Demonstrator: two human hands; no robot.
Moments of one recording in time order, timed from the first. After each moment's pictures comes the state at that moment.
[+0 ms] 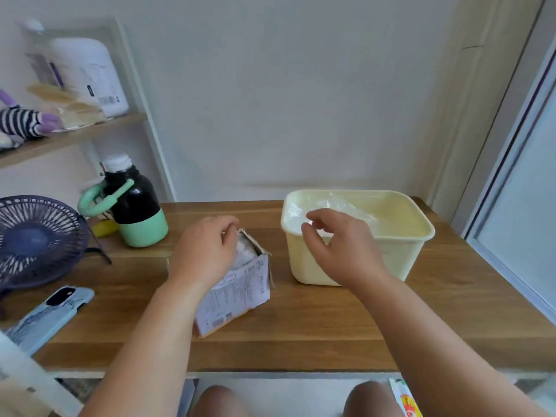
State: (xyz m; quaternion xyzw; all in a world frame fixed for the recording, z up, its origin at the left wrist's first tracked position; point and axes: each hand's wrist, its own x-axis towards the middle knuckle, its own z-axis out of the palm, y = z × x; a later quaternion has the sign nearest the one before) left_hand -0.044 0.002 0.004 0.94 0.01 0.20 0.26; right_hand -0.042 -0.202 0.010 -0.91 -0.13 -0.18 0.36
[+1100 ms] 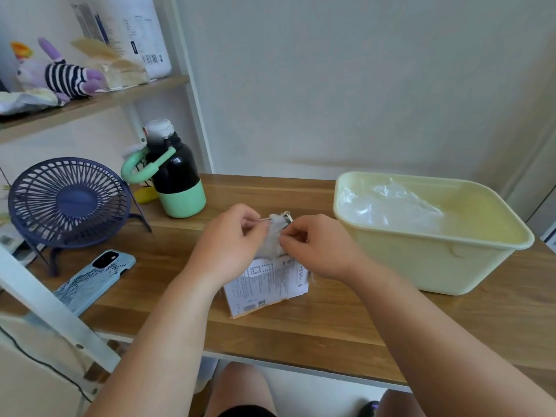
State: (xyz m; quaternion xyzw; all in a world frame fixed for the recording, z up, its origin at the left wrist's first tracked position) left_hand -0.052 0.035 -0.004 0.91 0.07 0.12 0.39; right_hand -0.002 -0.117 -0.013 -0.90 -0.26 0.02 0.36
